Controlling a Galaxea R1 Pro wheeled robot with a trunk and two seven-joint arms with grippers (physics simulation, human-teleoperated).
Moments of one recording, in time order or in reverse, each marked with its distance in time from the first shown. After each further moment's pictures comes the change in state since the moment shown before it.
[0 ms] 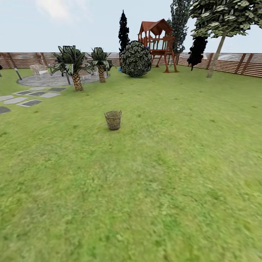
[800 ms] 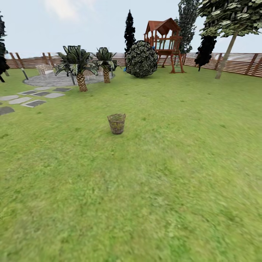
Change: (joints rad) left arm 0.000 0.000 0.000 0.000 -0.001 0.000 0.000; right arm 0.000 0.003 0.000 0.000 0.001 0.001 0.000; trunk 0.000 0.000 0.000
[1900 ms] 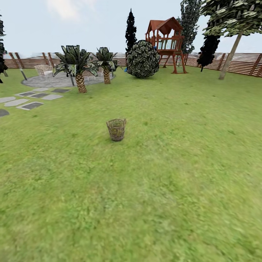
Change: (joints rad) left arm 0.000 0.000 0.001 0.000 0.000 0.000 0.000; right arm 0.000 0.000 0.000 0.000 -0.001 -0.001 0.001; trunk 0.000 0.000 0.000
